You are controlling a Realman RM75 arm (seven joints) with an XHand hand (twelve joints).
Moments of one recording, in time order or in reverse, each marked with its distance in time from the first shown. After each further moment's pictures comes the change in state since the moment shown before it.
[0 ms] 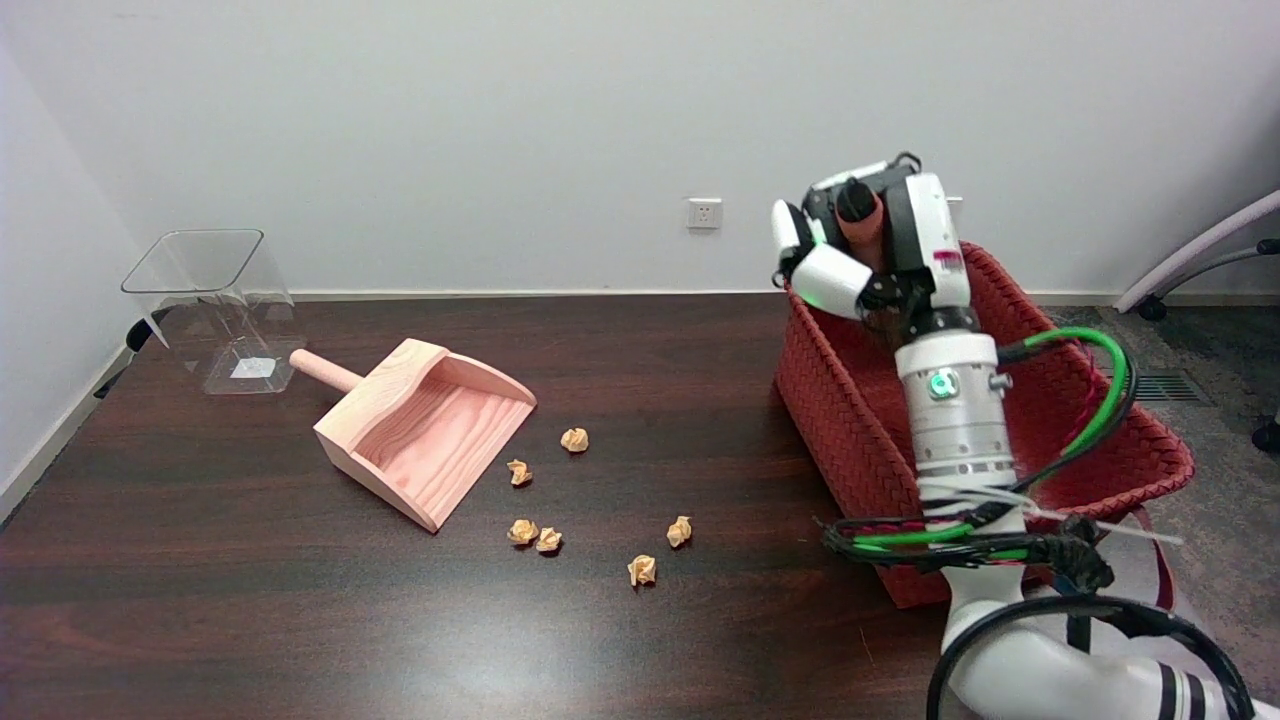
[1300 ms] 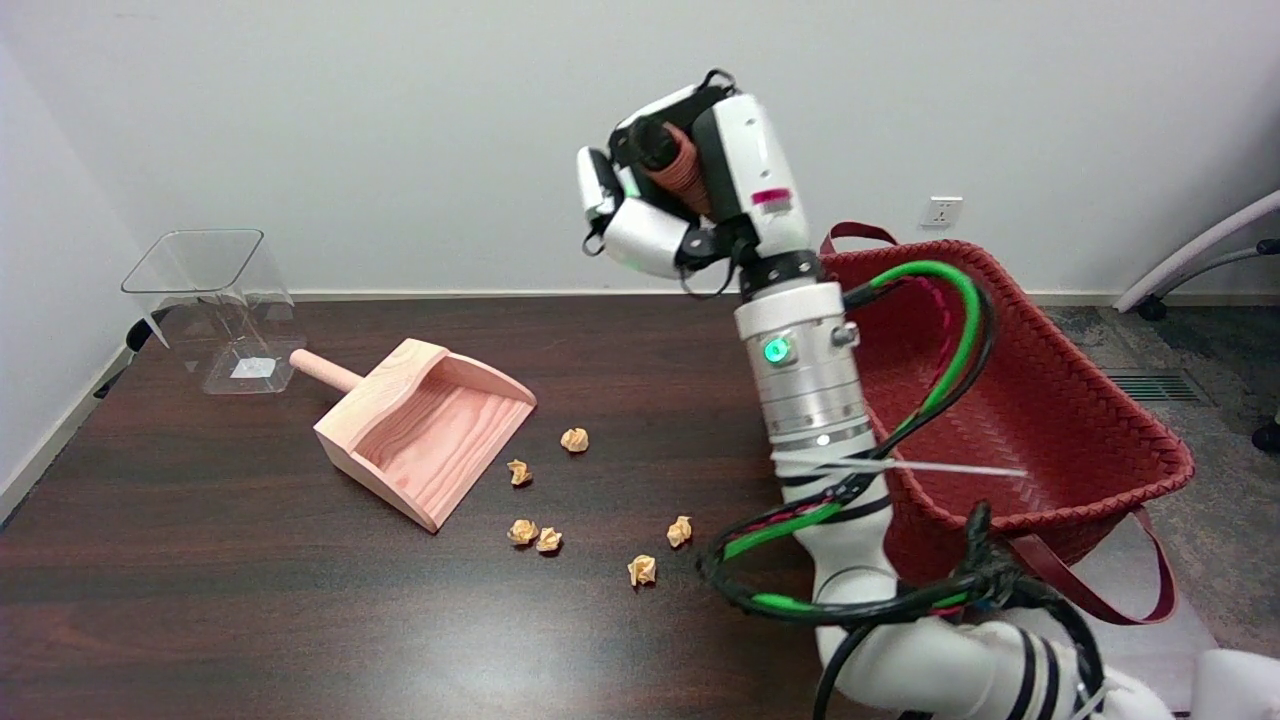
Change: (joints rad) arm 0.240 -0.237 -0.165 -0.006 -0.117 -0.177 -0.251
